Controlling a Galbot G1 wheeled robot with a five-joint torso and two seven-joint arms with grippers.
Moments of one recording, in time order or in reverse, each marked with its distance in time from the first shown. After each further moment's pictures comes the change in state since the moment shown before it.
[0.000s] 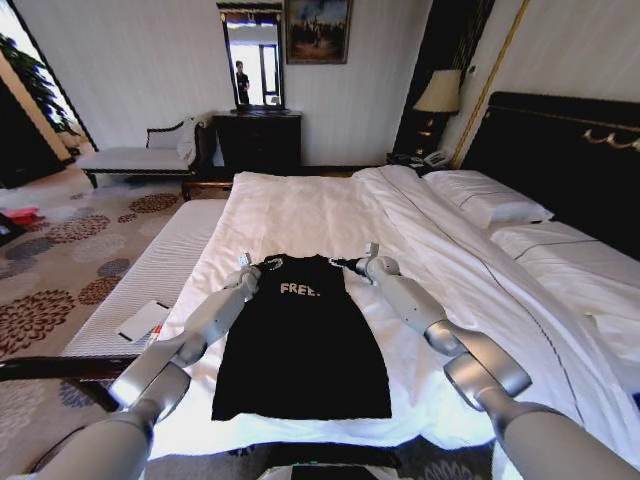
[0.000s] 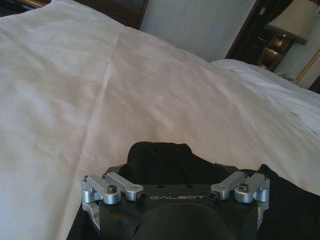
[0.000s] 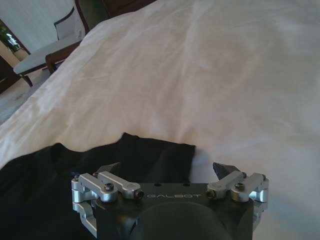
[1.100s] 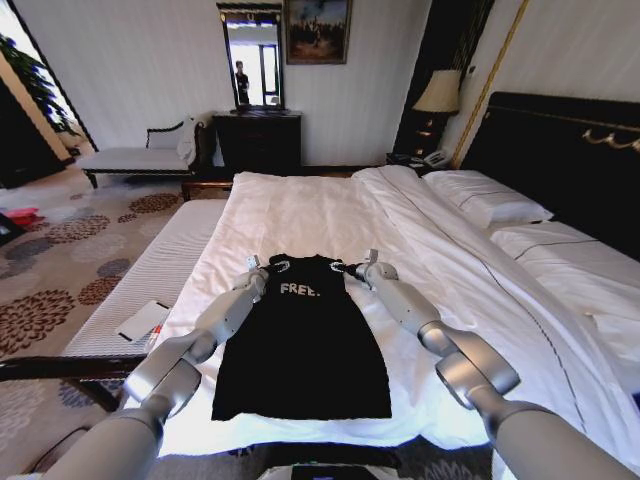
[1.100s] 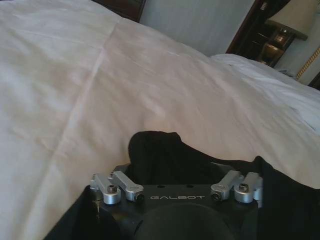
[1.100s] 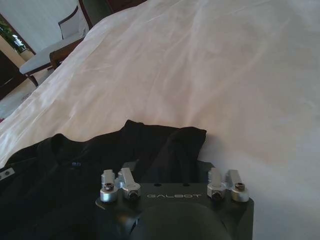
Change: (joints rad) left arm -0.012 -0.045 0.012 0.055 -0.002 -0.015 -0.003; right arm 0.003 0.071 0.025 -0.109 -0.061 0.051 -0.064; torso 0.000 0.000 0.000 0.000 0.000
